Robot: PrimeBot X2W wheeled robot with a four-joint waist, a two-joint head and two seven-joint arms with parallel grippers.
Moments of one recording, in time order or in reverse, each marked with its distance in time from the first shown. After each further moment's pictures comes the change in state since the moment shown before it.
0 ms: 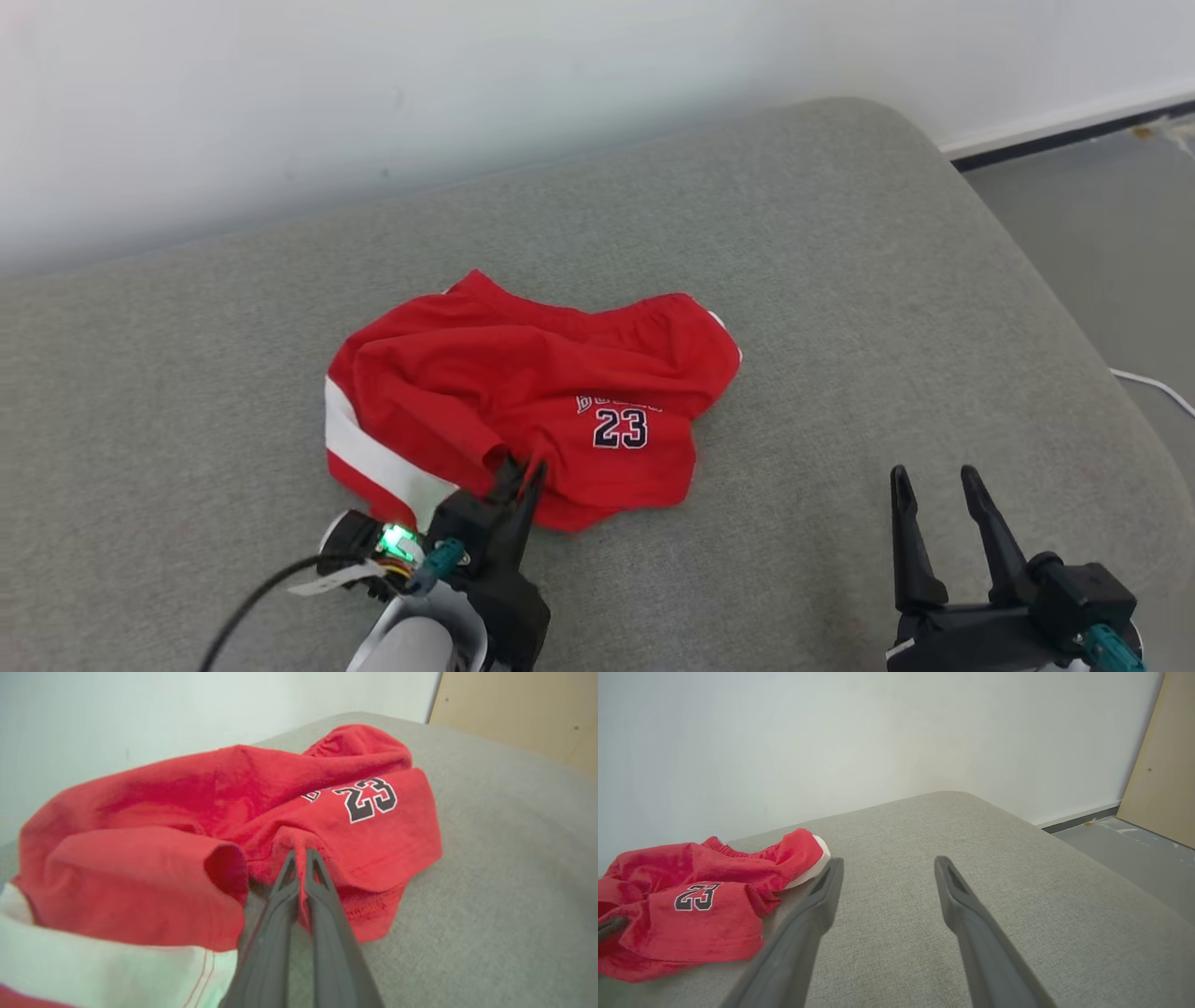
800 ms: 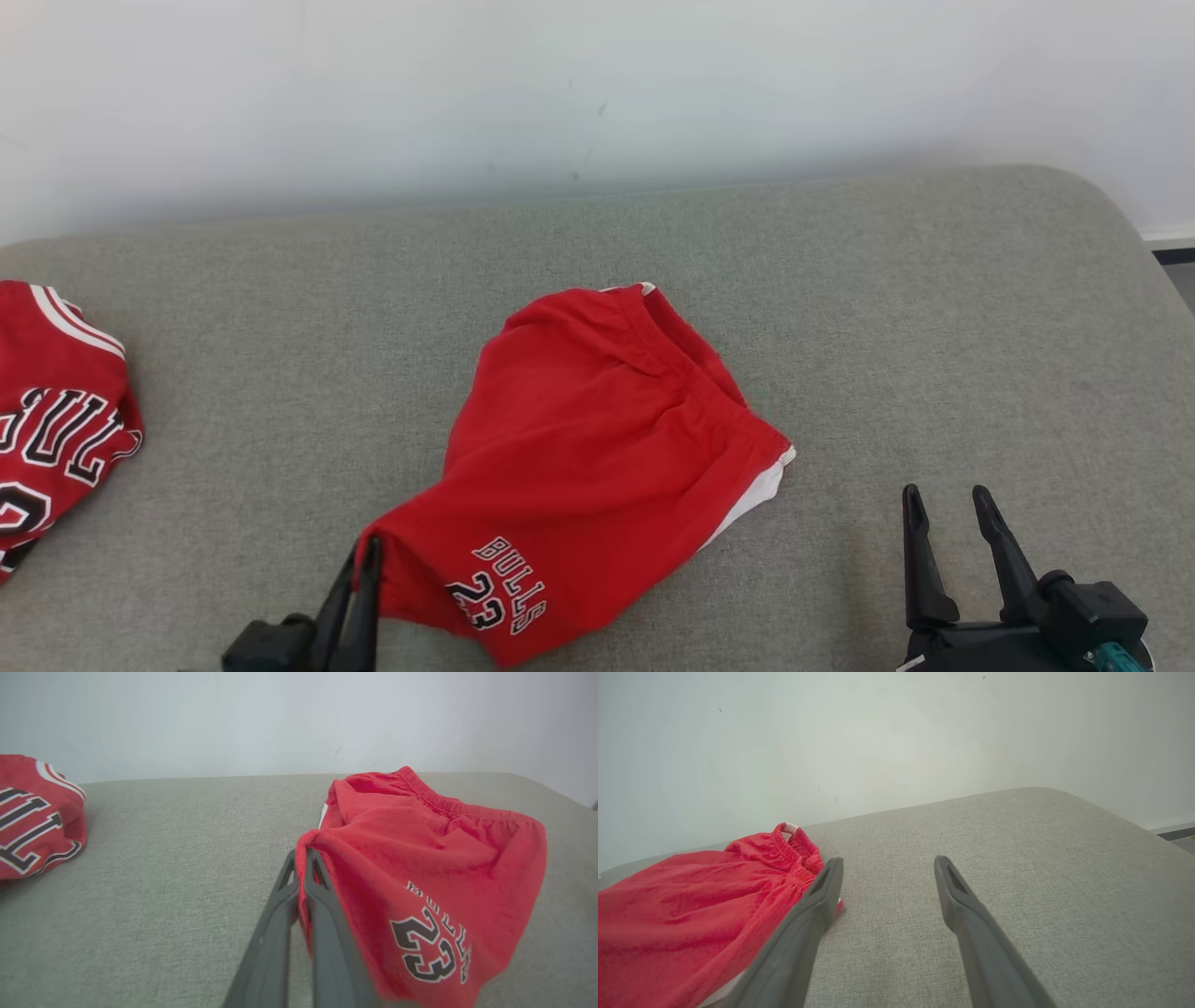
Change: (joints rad) left arm 0.434 0.153 0.208 -0.586 -0.143 0.145 0.083; right arm 0.041 0.000 -0.015 -0.009 0.004 0.000 0.000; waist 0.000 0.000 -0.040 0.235
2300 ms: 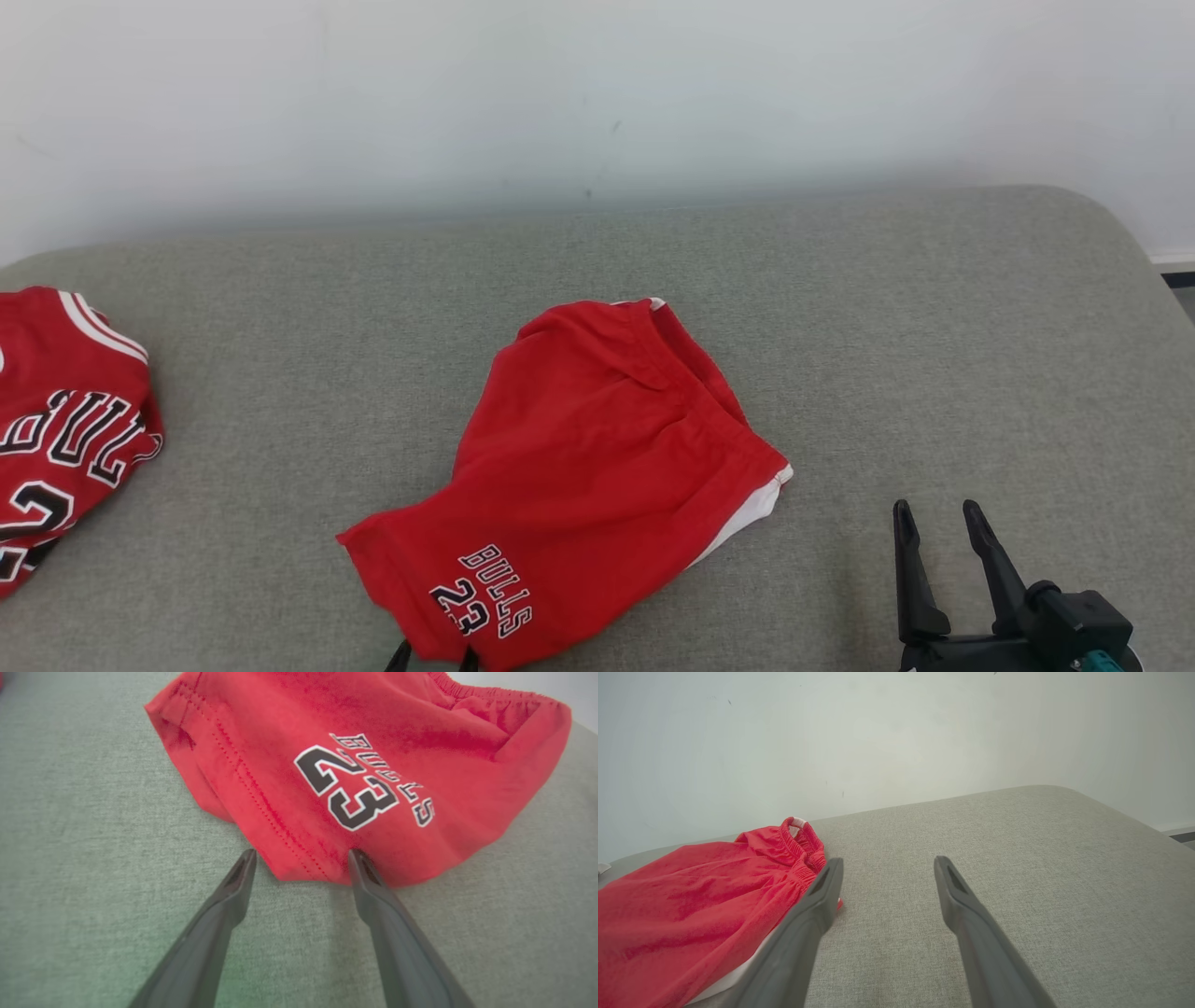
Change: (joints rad) left arm -0.010 -0.105 -0.050 0.366 -0.011 -0.050 -0.082; right arm 0.007 -0.001 0.013 0.025 -0.012 0.000 0.000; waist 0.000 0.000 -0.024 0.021
